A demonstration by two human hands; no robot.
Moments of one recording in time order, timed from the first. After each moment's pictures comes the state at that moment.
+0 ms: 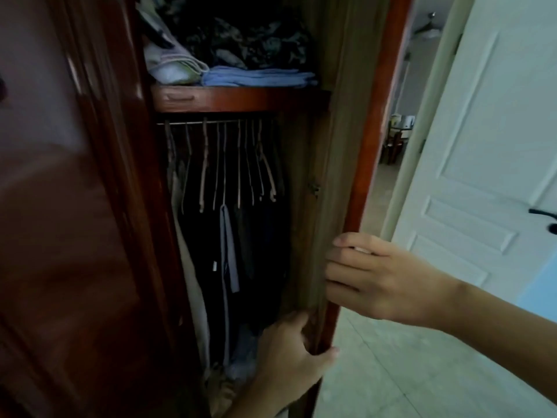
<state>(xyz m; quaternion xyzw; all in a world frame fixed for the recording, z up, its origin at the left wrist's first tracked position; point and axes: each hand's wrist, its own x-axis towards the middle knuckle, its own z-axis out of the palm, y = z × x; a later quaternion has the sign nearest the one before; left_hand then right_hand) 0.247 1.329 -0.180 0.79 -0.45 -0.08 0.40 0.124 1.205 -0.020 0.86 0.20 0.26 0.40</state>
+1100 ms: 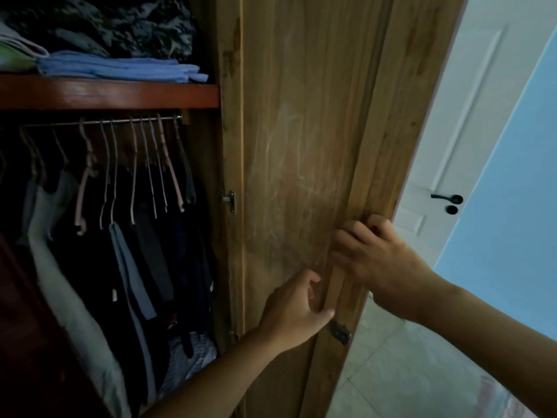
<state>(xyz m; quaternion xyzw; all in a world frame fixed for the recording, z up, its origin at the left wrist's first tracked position) 0.180 1.152 -0.162 0.69 -0.61 -0.14 0.36 0.010 1.094 -0.038 0.89 -0.17 0.09 0.40</state>
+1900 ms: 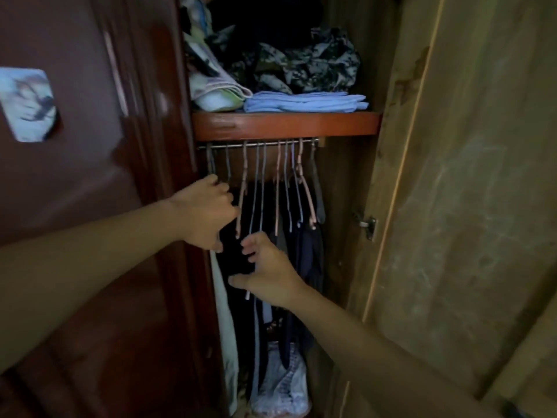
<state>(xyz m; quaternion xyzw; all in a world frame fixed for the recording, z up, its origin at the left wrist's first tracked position) 0.500 1.334 0.040 0.72 -0.54 0.24 -0.37 0.375 1.232 -0.074 0.87 -0.10 0.15 -0.46</state>
